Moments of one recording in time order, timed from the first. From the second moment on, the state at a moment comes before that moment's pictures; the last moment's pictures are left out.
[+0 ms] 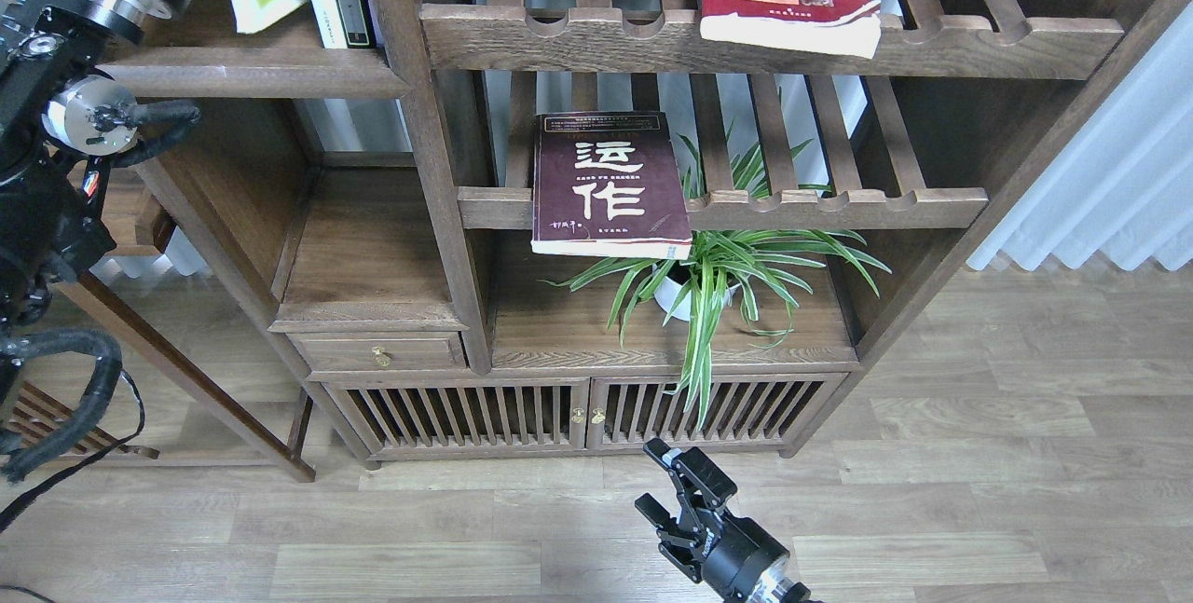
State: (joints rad) left arm -1.08 0.21 -1.28 -0.43 0.98 -0.48 -0.49; right arm -0.04 0.01 0.88 0.77 0.54 0.58 -0.36
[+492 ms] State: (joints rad) left arm -1.01 0.26 -1.27 -0.54 0.97 -0.47 -0.49; right arm -0.04 0.02 0.88 0.78 0.54 0.58 -0.36
